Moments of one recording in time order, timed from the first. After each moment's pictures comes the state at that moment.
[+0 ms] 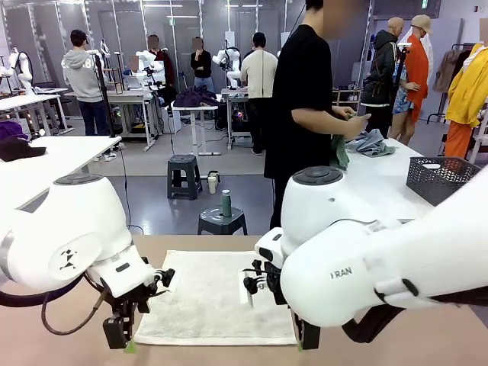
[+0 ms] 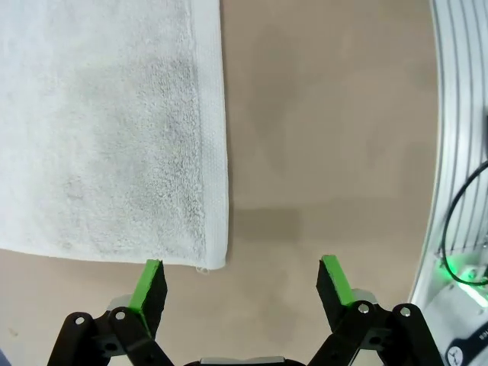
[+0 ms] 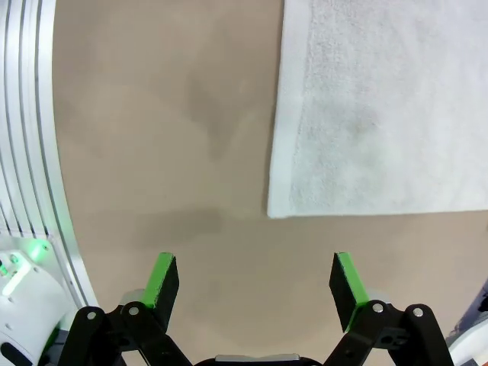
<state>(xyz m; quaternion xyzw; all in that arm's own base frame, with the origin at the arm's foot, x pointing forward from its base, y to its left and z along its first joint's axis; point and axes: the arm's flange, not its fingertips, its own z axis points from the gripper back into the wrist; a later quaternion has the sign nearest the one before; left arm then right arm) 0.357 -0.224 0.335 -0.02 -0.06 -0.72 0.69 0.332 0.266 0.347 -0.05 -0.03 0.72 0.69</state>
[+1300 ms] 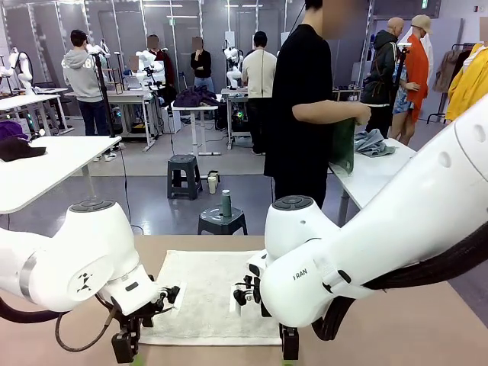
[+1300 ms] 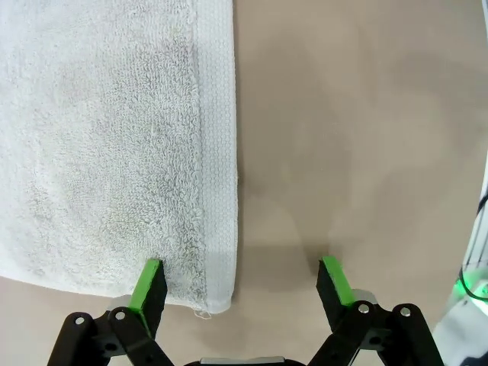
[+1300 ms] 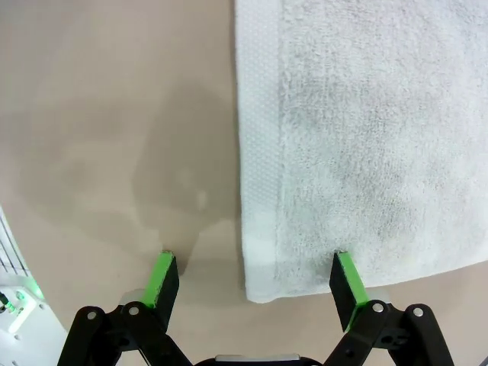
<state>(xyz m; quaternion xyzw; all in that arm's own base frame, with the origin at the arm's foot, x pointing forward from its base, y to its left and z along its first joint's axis) 0.367 -0.225 0.290 -0.01 -0.05 -0.72 0.69 0.374 0.279 0.283 -0.01 0.00 0.69 0.72</state>
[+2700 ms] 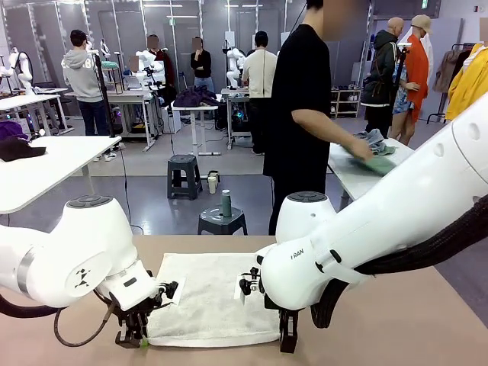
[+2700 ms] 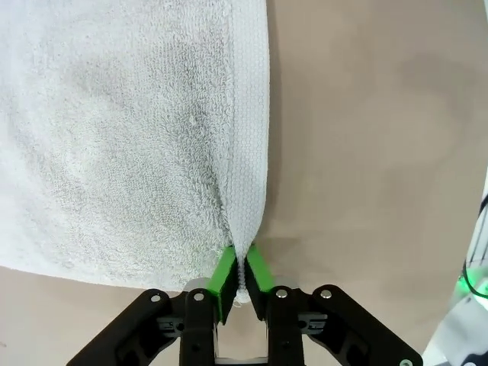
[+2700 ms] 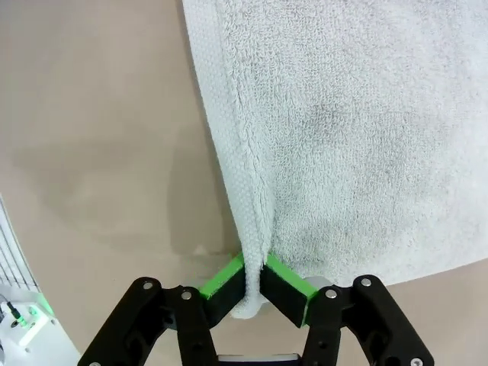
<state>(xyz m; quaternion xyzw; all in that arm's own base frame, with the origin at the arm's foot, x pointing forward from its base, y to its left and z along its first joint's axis) 0.370 -0.221 0.298 -0.01 -0.06 -0.72 0.69 0.387 0.268 0.284 0.03 -0.01 0.67 0.74</state>
